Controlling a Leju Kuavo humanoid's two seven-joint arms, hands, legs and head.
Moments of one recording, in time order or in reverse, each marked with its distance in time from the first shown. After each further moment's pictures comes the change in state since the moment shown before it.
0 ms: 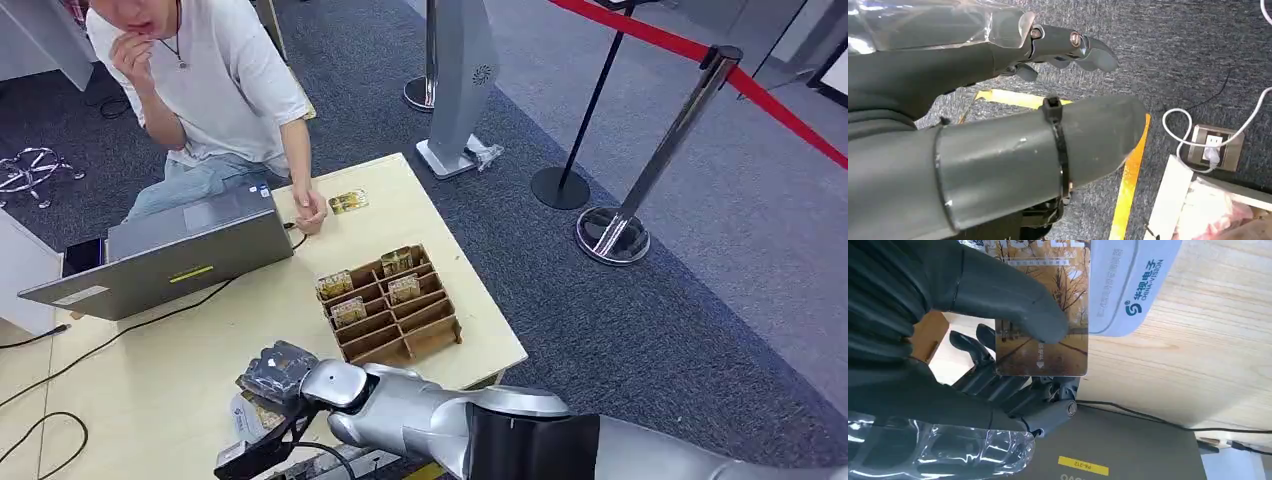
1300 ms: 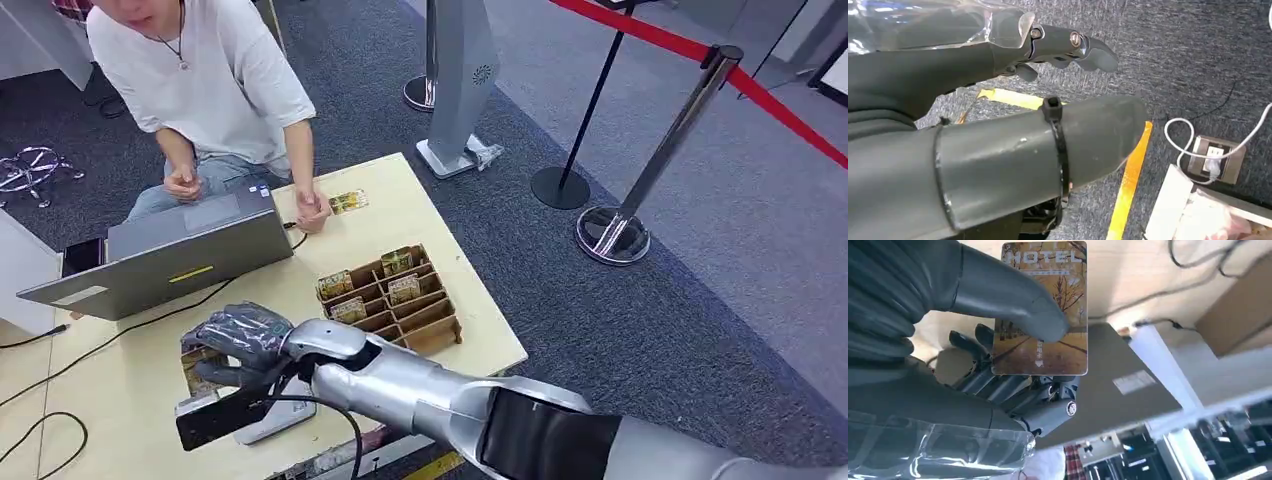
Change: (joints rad) left arm 0.013 0.000 -0.008 0.000 0.061 0.032 -0.022; right arm 0.032 -0.074 -0.247 -0.432 -0.233 0.099 -0.229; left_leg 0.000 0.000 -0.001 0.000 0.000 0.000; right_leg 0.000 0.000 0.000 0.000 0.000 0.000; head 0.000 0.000
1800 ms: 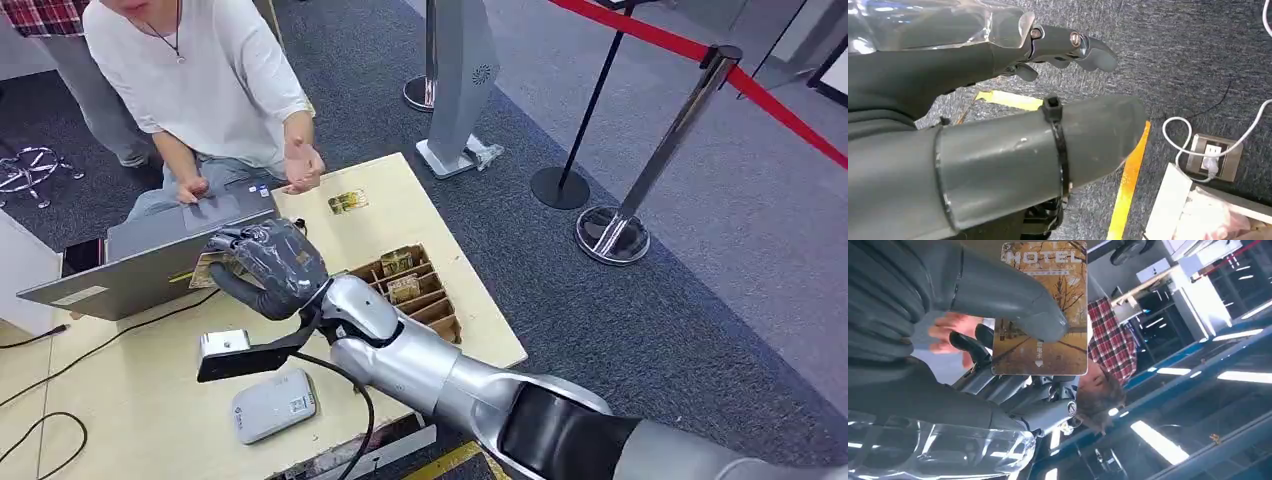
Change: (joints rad) left arm 0.003 -0.002 0.002 0.000 -0.019 -0.007 -0.014; right arm 0.040 -0.068 -0.141 -0.211 0.163 -0.362 0.048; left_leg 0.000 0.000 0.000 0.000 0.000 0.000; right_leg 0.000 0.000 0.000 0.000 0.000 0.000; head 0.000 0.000
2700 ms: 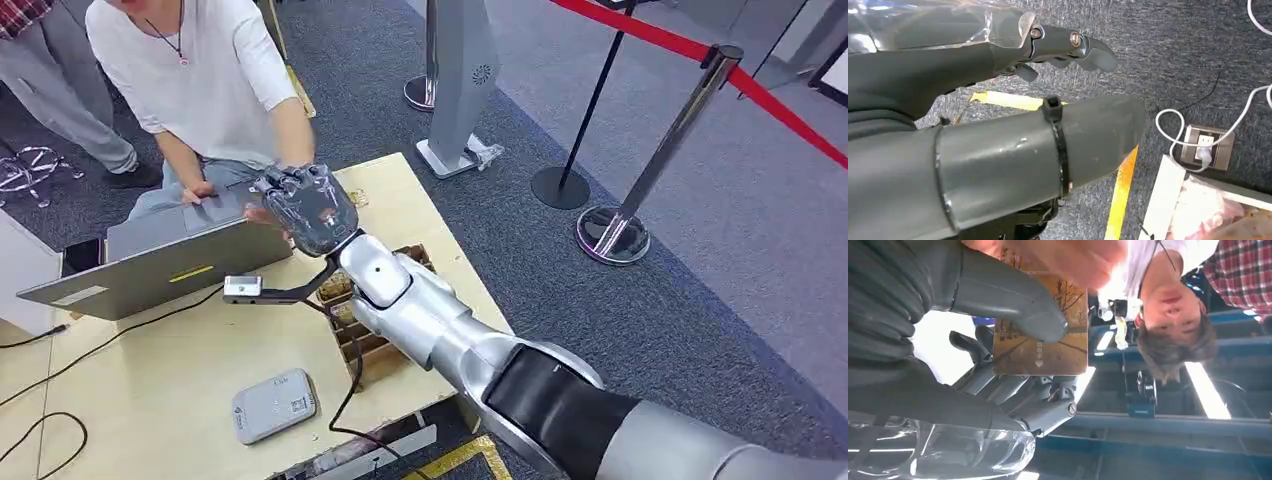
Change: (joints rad) left arm -0.021 -0.005 -0.029 0.000 -0.011 0.003 0.014; right arm -0.140 0.026 -0.209 0.300 0.647 -0.208 0.261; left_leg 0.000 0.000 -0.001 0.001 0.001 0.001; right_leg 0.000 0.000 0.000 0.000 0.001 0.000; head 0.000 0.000
